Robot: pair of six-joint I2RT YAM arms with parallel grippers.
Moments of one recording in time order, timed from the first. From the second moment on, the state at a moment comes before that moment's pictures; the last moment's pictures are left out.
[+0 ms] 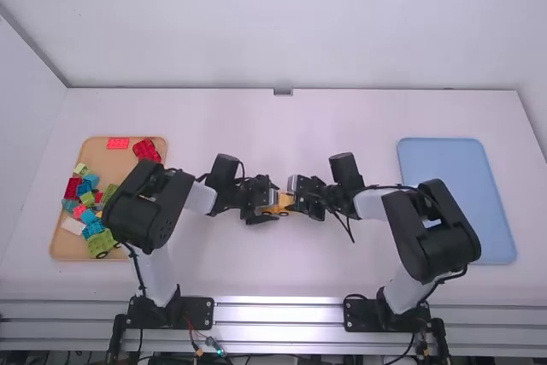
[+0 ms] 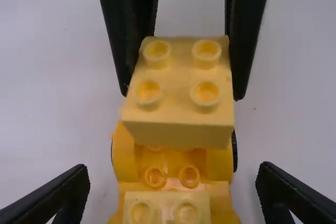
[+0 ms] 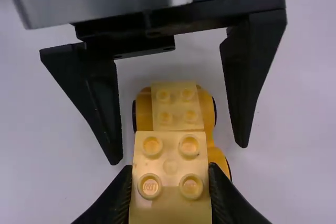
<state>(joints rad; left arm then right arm) -0.30 1.92 0.66 0.33 0.86 1.02 0.35 1.77 0.63 0.18 -0.87 -0.90</state>
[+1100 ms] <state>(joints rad) -0.26 2.00 0.67 0.36 0.93 0.99 0.35 1.80 0.63 0.23 -0.87 -0.91</state>
